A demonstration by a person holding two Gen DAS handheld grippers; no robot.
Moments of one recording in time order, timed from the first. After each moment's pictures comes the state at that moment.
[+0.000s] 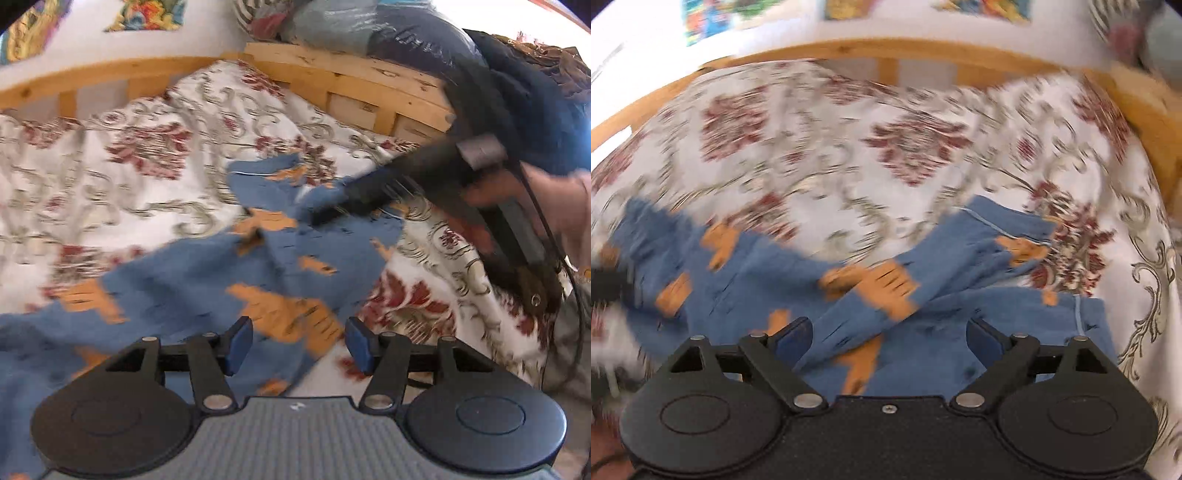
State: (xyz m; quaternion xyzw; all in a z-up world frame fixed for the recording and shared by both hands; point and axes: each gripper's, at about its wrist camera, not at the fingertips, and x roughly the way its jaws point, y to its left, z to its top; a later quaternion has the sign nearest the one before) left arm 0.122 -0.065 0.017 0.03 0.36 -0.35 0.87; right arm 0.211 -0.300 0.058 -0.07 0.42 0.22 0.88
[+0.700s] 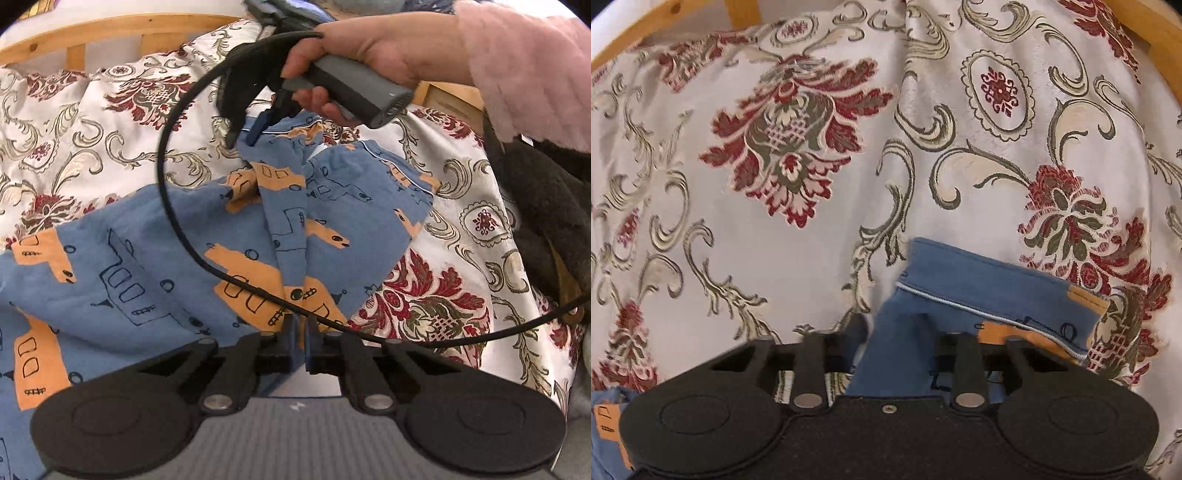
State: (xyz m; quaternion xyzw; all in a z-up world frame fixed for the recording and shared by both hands) left arm 0.134 -0.092 -0.027 0.02 0.41 -0.30 0.86; right arm 0.407 -0.253 0.005 -0.02 0.56 0.08 0.83
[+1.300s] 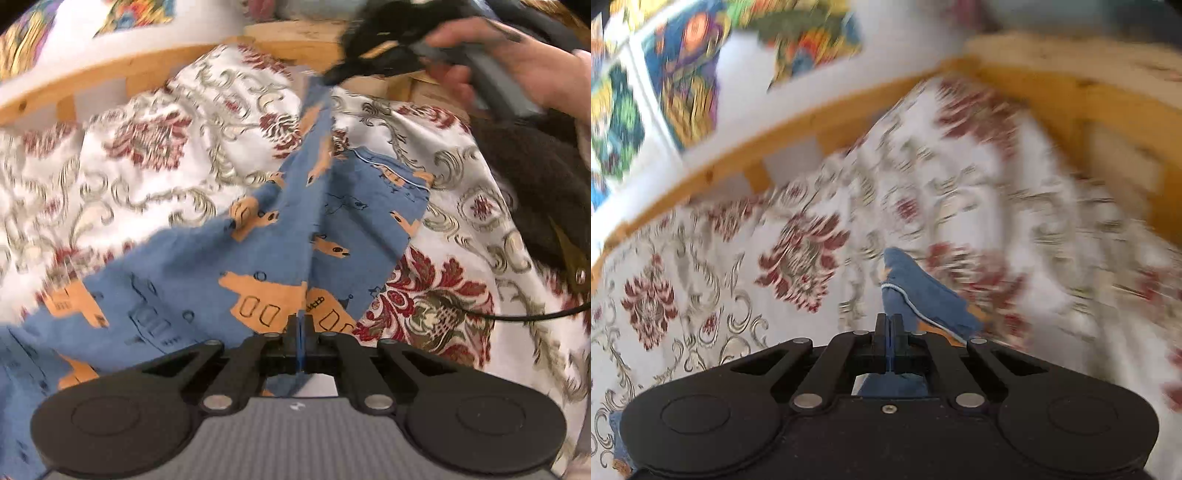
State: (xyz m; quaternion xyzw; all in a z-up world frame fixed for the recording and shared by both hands) left arm 0.118 -0.099 -0.004 0.11 0.36 -0.30 0.88; right arm 0.279 -0.379 0.108 0.14 0.37 0.08 0.91
